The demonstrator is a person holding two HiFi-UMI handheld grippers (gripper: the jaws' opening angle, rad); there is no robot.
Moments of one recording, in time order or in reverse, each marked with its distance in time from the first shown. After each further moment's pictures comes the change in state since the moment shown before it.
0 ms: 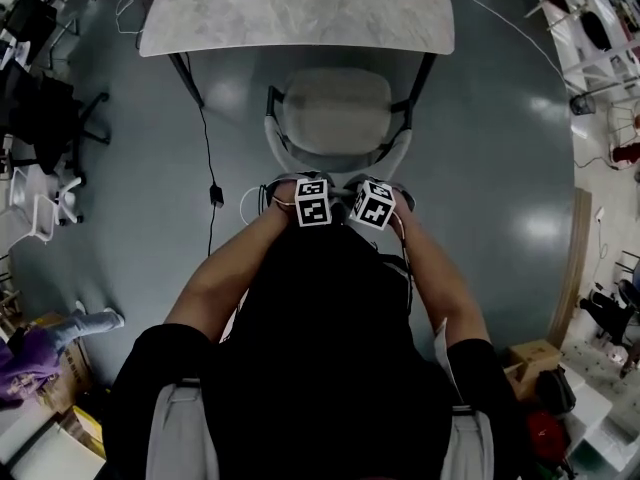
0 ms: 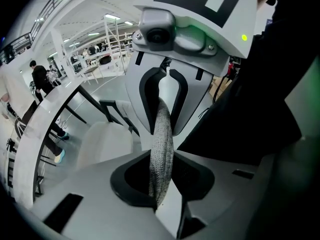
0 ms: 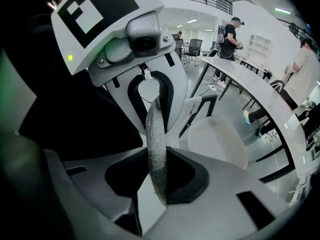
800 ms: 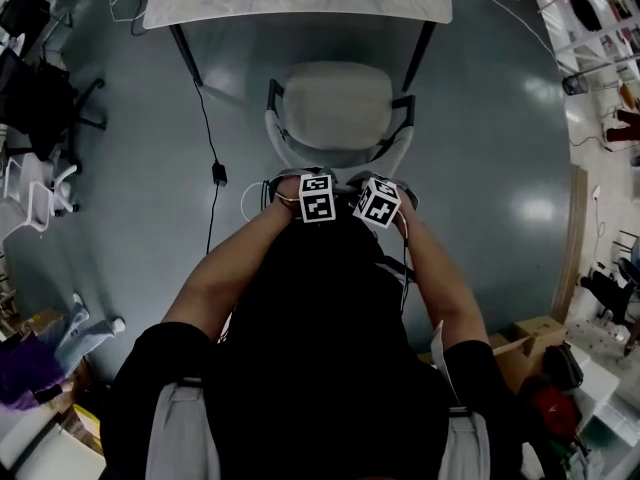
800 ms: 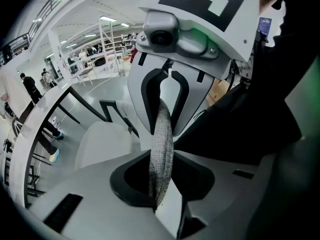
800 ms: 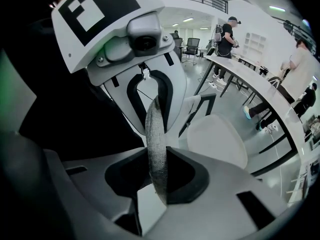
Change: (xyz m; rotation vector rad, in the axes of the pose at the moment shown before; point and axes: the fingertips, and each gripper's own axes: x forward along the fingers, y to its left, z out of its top) left arm -0.007 -0.110 -0.022 0.018 -0.018 -0.027; right arm 0.011 0.112 -0.001 0.052 0.003 -0.027
